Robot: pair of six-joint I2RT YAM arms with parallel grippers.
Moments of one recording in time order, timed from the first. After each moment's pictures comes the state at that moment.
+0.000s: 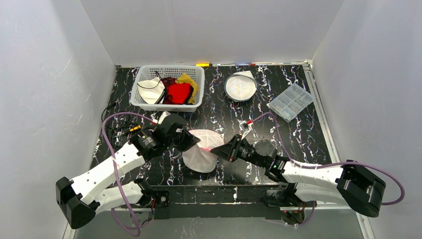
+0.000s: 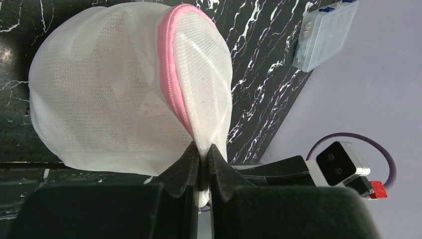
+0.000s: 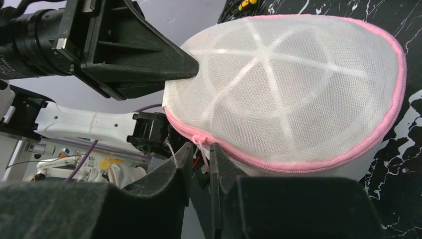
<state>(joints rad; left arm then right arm) -0.82 1.00 0.91 -0.74 -0.15 -1.50 1.04 1.06 0.27 0.75 -0.09 0.98</state>
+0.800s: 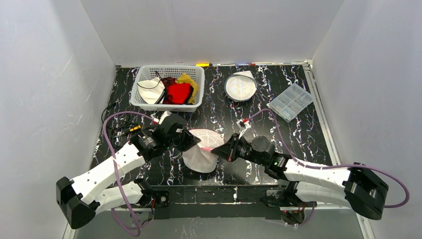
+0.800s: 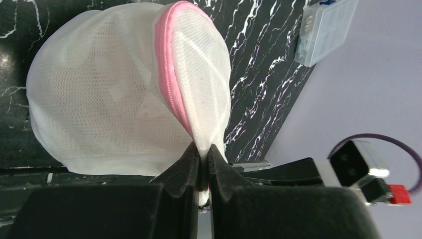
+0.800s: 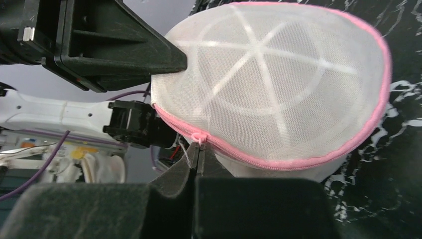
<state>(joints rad) -0.82 1.00 0.90 -0.73 -0.14 -1.48 1.04 1.05 0.34 0.57 -0.12 0.91</state>
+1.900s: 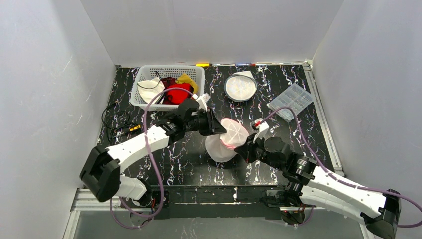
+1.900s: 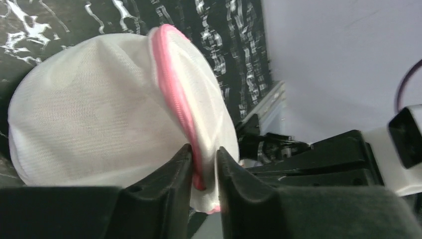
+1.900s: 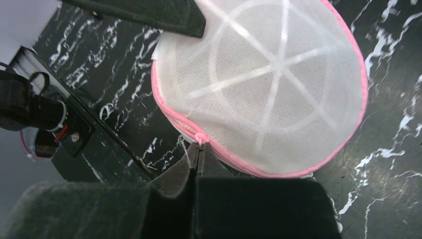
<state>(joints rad) -0.75 1.32 0.93 -0.10 0.35 -0.89 1.04 0.64 0.53 -0.24 0.15 0.49</state>
